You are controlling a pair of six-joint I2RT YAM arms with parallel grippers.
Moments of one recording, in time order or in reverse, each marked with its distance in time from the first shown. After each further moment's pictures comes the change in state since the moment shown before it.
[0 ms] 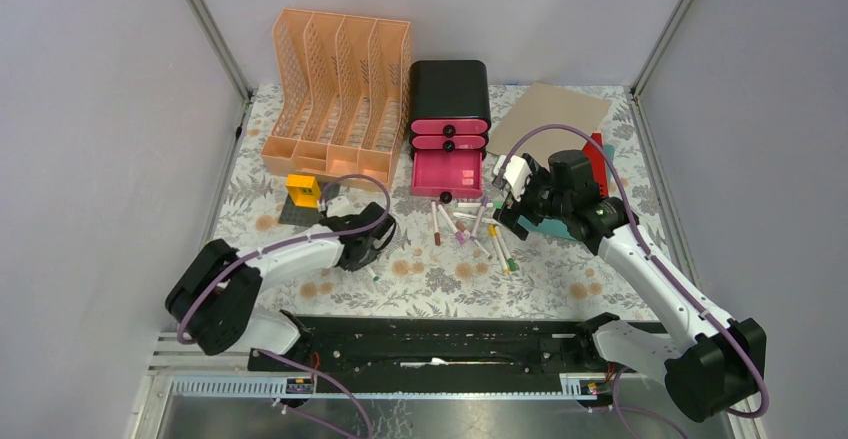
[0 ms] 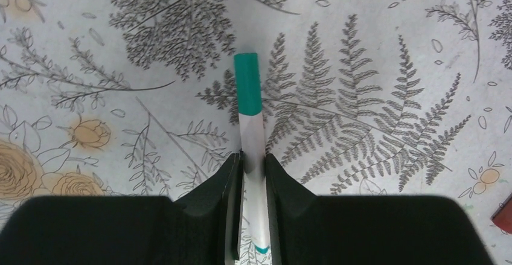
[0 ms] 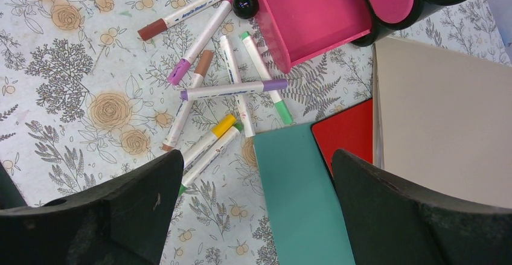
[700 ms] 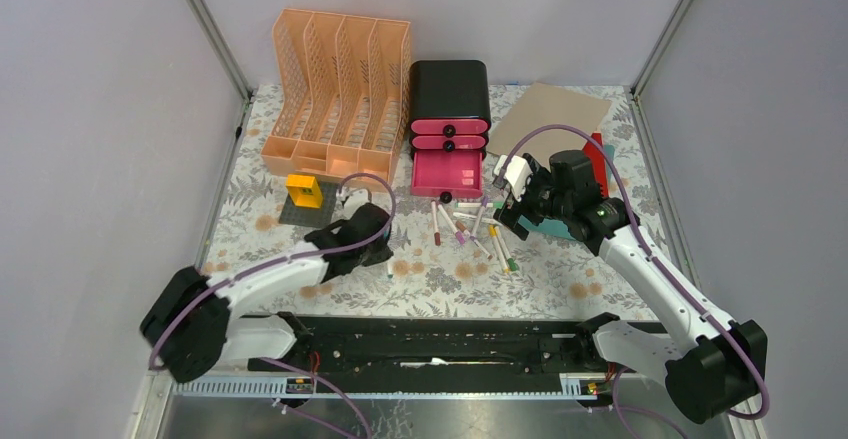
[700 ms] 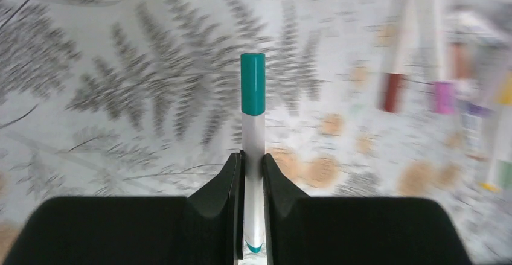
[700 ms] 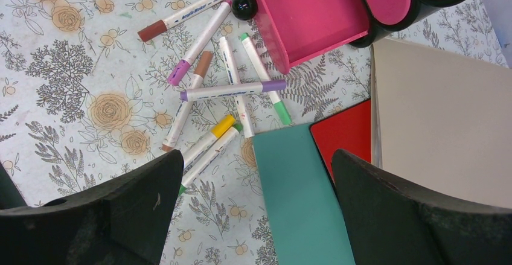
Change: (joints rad) left arm -0.047 -0.087 -0.023 0.186 0.151 0.257; right arm 0.000 -0.008 0.000 0.000 -0.001 0.000
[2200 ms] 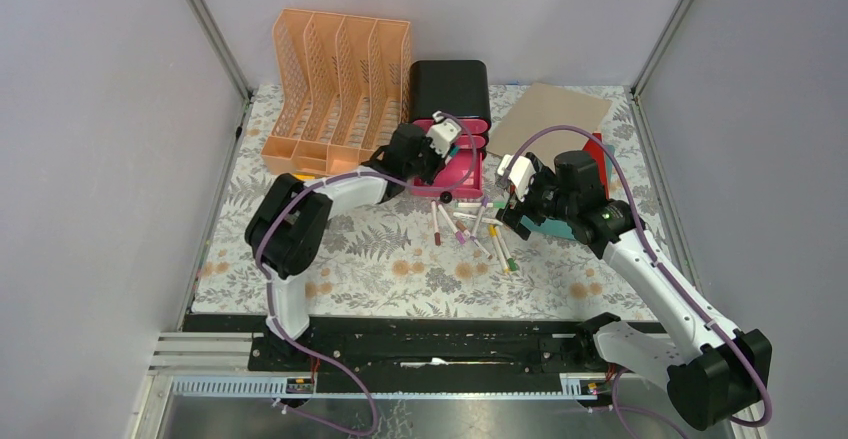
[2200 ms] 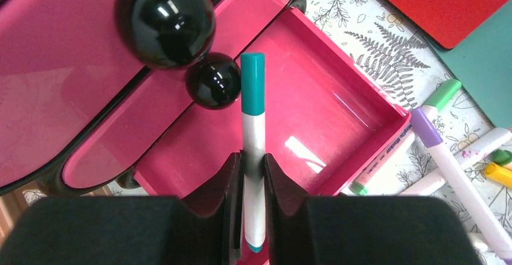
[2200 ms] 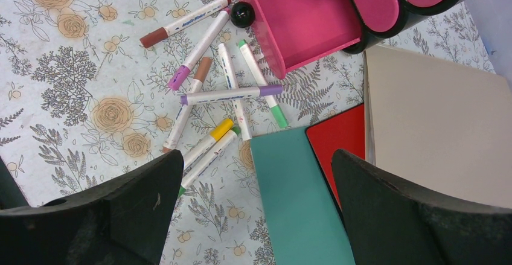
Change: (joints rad) left arm 0.169 0.630 0.581 0.595 0.495 1.126; right arm -0.007 -0.034 0.000 -0.003 -0.015 0.000
